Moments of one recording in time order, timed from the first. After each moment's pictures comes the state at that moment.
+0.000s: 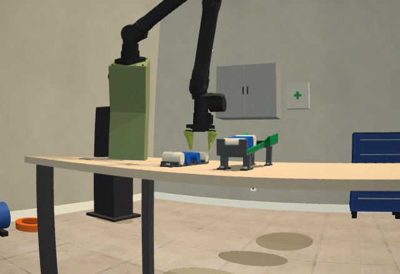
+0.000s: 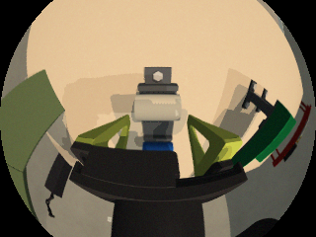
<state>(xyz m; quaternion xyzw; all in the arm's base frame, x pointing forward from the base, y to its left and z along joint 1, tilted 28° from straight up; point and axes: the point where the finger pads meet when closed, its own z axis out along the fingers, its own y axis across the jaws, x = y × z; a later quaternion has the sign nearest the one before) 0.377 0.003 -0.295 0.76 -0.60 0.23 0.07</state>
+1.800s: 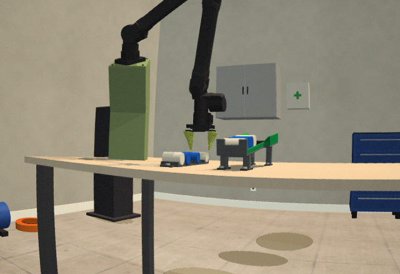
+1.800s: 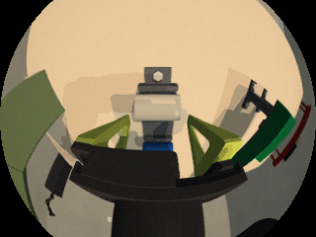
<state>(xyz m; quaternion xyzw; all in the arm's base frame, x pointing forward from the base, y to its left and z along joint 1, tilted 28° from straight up) 0.377 0.003 -0.295 0.76 -0.60 0.23 0.07</state>
